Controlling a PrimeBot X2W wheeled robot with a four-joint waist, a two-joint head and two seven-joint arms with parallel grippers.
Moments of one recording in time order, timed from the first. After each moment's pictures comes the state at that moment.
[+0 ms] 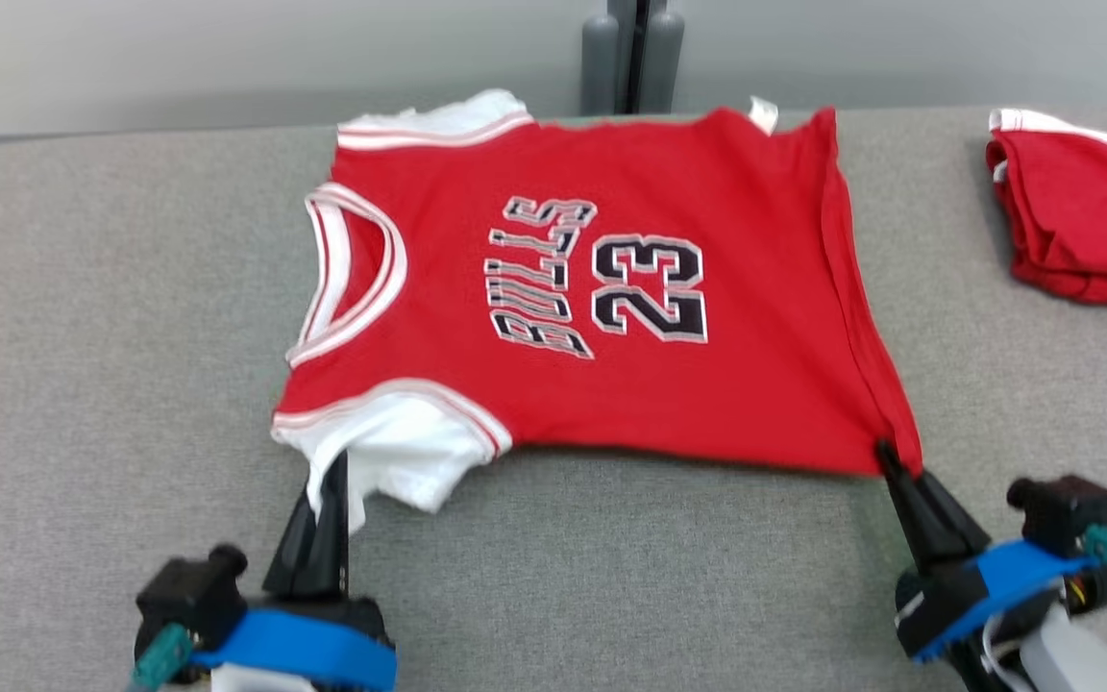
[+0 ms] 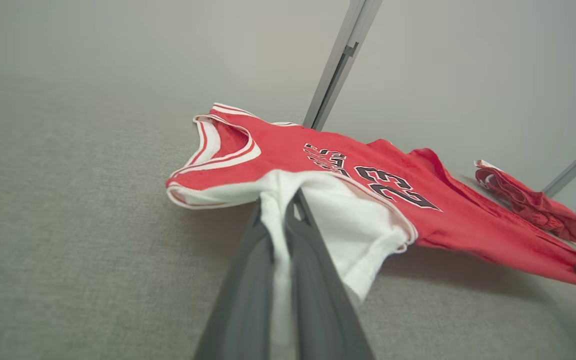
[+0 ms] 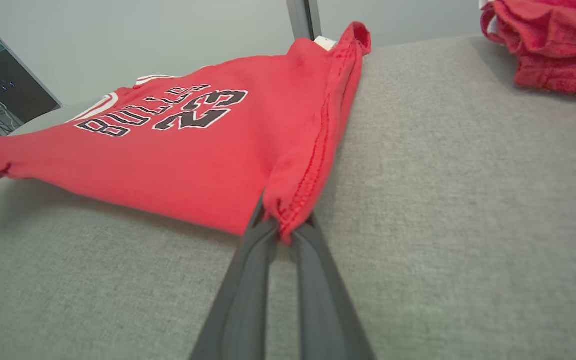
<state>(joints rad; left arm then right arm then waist) -0.06 0.16 -0.28 0.19 -0.50 -0.04 -0.26 -0.26 -0.35 0.36 0.47 0.62 0.13 -0.26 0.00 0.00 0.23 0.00</state>
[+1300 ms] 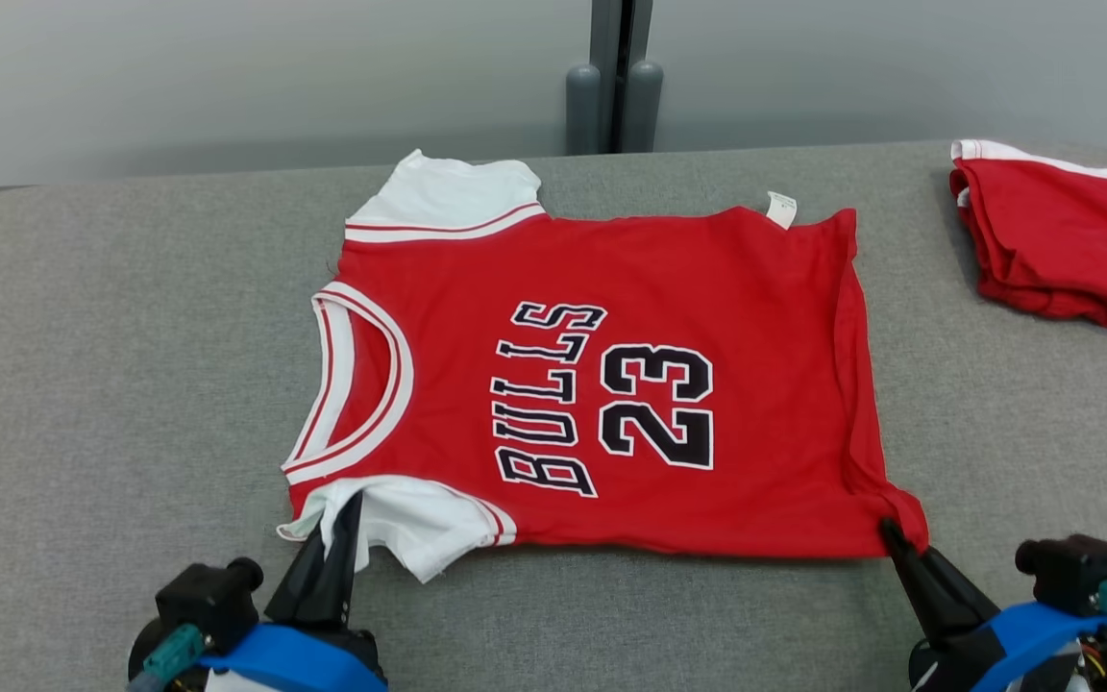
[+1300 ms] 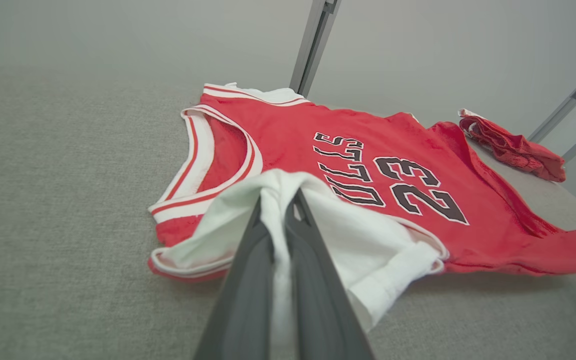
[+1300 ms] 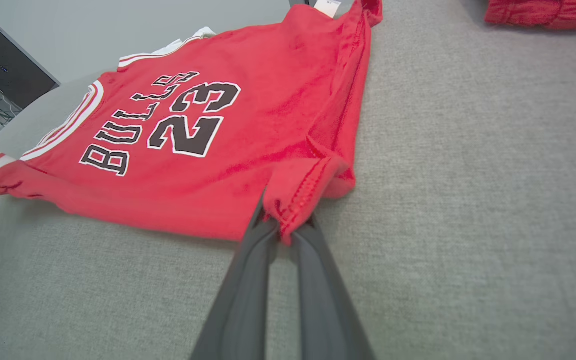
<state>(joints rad) -0.01 0.24 -0.34 0.17 -0.50 -0.05 -0.17 0.00 -0.31 0.20 0.20 0.57 0.13 -0.02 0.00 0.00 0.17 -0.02</state>
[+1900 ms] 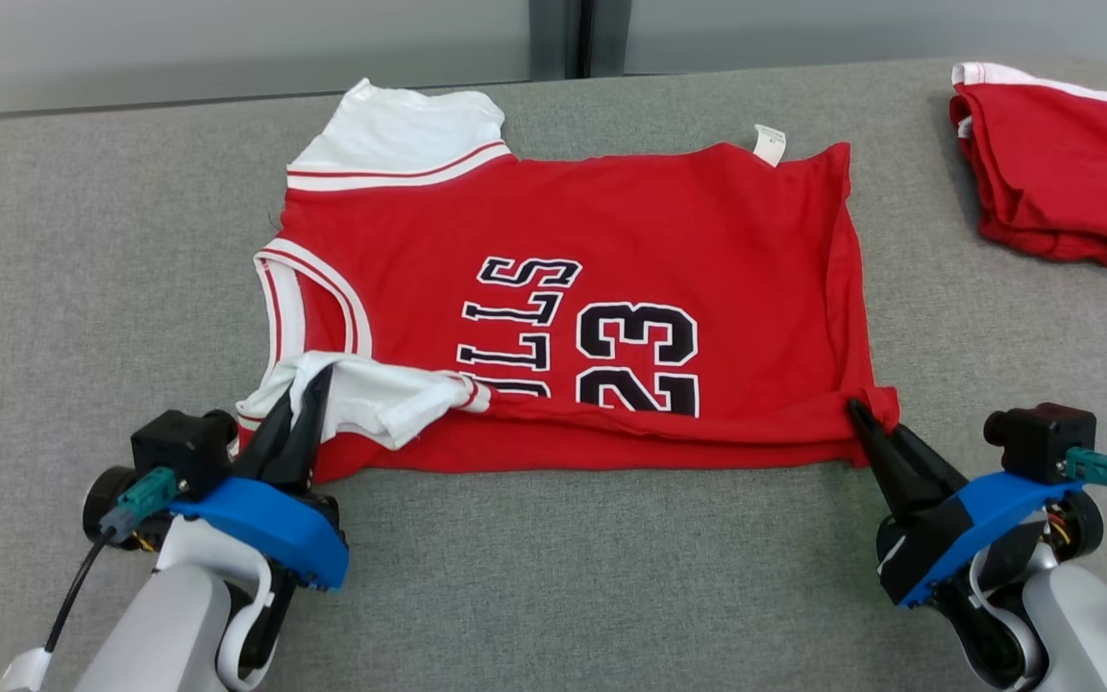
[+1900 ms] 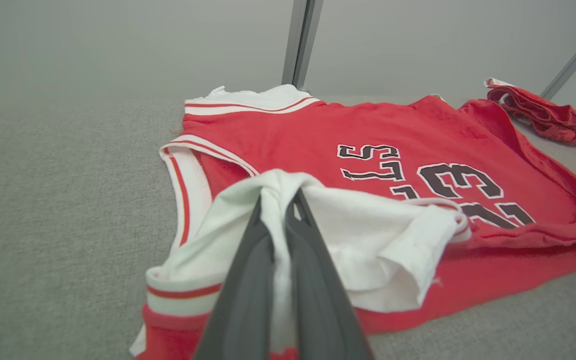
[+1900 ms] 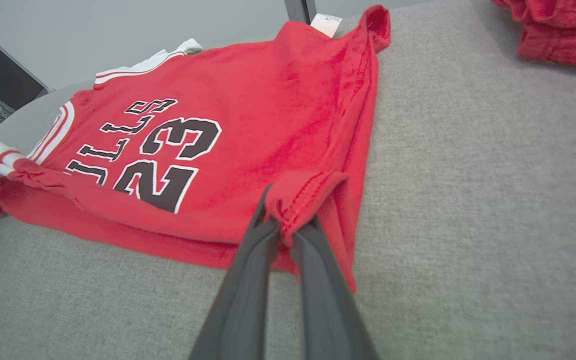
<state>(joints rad) -0.30 0.31 -0.37 0.35 -0.49 -0.11 -0.12 -0.26 -0.30 0.24 0.30 0.59 0.13 0.03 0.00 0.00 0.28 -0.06</state>
